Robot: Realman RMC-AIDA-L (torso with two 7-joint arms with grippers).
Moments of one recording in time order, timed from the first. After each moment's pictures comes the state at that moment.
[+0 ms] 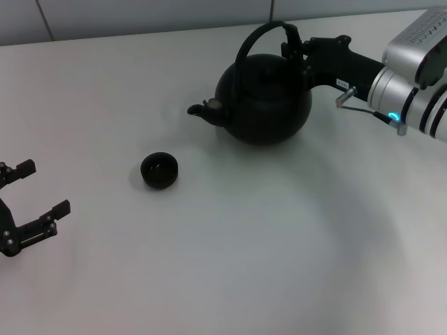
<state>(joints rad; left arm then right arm) -0.28 -2.02 0.53 0.50 1.86 1.62 -0.75 0.63 2.08 -0.82 -0.31 -1.36 -0.95 0.80</state>
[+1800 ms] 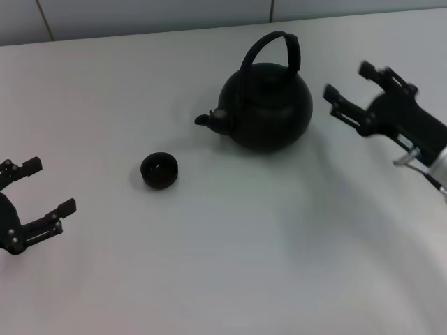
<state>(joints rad) -0.29 -2.03 0.53 0.50 1.86 1.64 -0.75 0.38 2.08 -0.77 -0.21 -1.19 -1.30 0.59</state>
